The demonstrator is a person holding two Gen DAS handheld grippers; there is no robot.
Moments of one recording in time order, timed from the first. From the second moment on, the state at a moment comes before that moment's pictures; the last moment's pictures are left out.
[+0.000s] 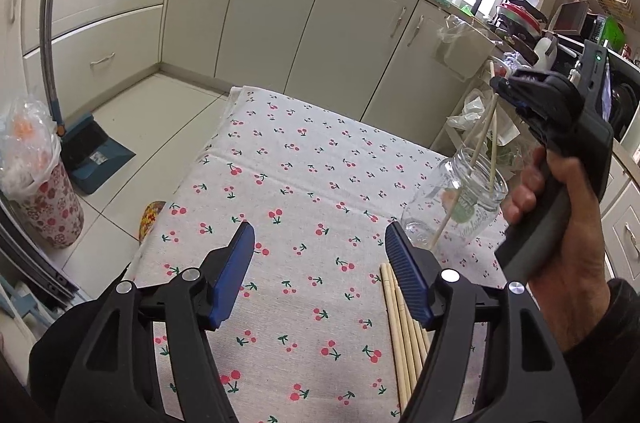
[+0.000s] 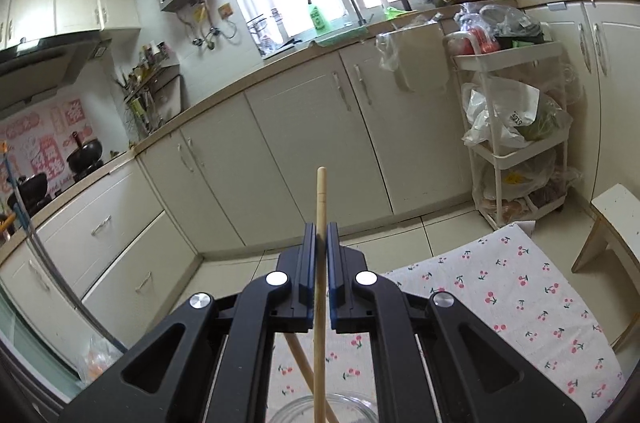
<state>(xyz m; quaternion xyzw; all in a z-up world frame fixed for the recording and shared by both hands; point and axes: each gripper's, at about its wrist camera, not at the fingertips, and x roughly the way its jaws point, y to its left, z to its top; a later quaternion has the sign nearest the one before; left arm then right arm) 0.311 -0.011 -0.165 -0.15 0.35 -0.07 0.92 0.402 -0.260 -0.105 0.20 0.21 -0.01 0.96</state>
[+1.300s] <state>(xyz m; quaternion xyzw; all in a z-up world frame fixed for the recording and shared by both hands) 0.278 -0.056 -0.187 -0.07 0.44 -0.08 0.89 0.266 -0.194 -0.223 0.05 0.48 0.13 0.87</state>
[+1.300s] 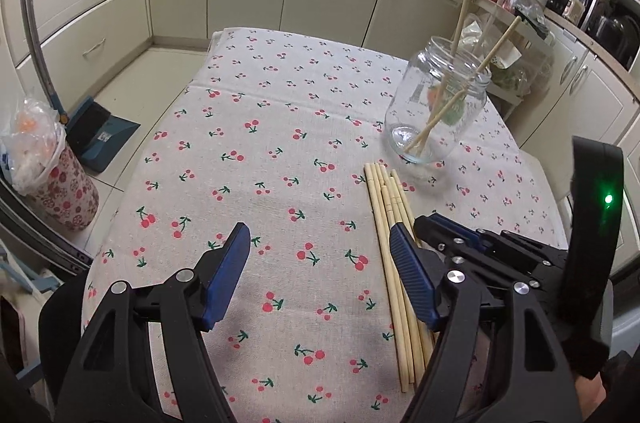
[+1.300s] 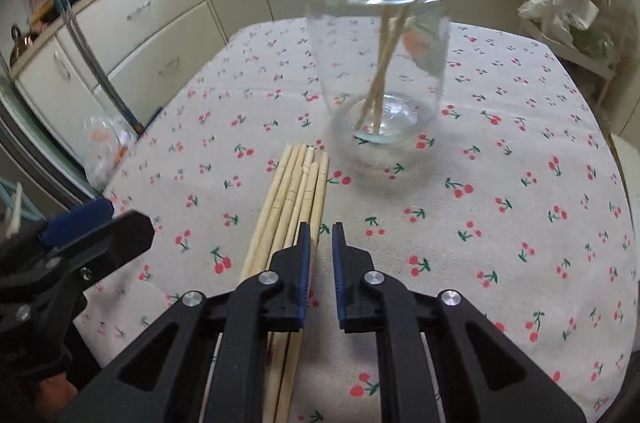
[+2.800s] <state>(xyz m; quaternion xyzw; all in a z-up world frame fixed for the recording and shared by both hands) 0.346 -0.101 -0.227 0.01 0.49 -0.06 0.87 0.263 -0.238 -0.224 0.07 0.51 0.11 0.85</state>
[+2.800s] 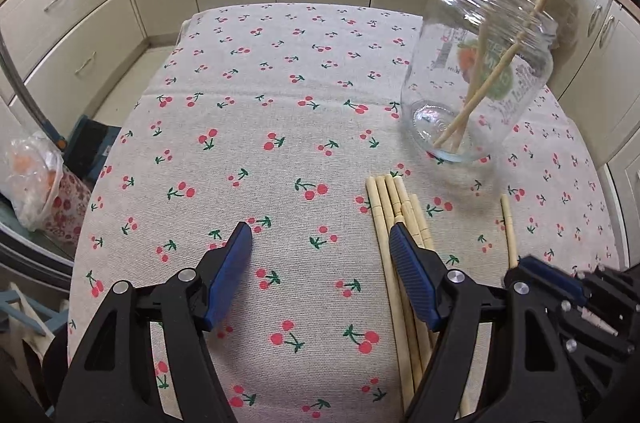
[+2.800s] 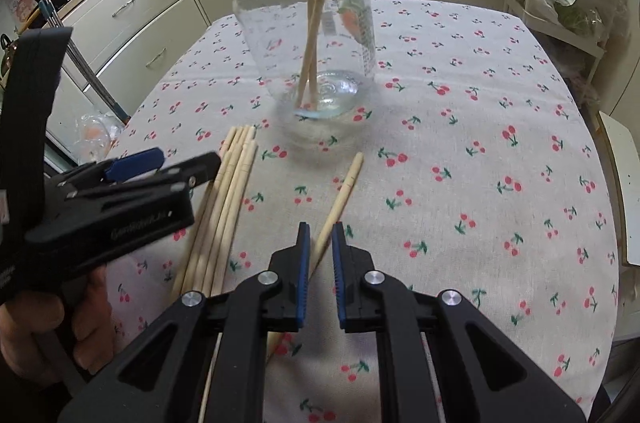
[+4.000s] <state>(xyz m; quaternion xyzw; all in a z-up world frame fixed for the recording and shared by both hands) 0.356 -0.125 -0.216 0.03 0.49 -0.16 0.86 0.276 -0.270 -0.220 0.10 0.51 0.08 0.85</state>
